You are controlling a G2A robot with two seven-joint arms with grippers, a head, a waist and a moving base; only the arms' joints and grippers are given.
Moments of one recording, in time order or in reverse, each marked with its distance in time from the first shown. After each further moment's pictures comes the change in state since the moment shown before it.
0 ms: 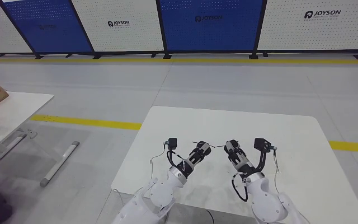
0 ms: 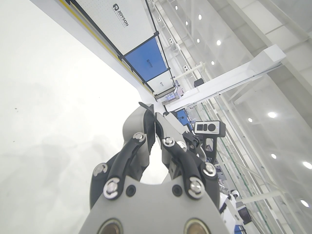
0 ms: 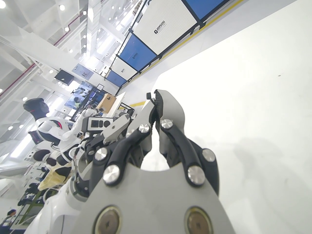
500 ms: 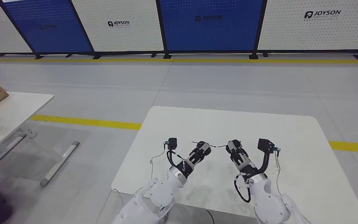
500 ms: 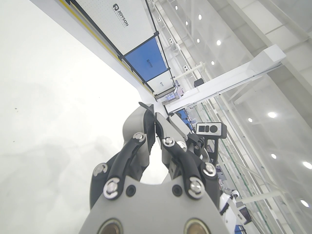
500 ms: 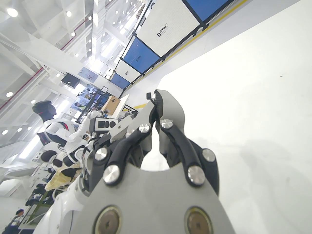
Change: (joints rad) left arm 0.000 0.000 0.000 0.000 0.000 0.000 0.000; right arm -0.027 -0.002 0.033 -0.022 0.016 -0.021 -0.003
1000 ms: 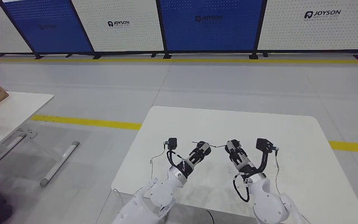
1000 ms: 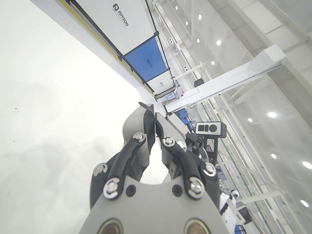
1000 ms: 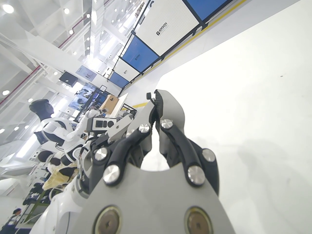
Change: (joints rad) left arm 0.000 0.000 0.000 0.000 0.000 0.000 0.000; right arm 0.007 -0.008 -0.006 0.008 -0.017 0.003 0.004
